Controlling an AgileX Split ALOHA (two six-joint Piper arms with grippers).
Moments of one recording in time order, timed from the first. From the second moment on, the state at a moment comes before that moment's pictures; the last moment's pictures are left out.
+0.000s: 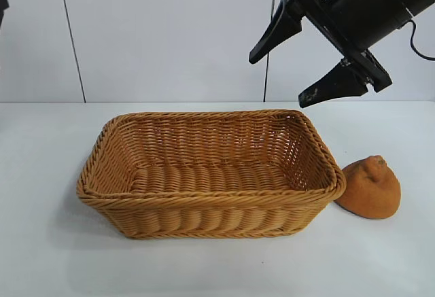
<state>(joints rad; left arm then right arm) -0.07 1.64 -1.39 0.00 1.21 -0.03 0.22 1.73 -1.17 0.86 0.79 -0.36</state>
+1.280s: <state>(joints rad) -0.07 0.27 -0.50 -0.08 1.07 -0.03 0.22 1.73 -1.19 0.82 0.84 -0.36</state>
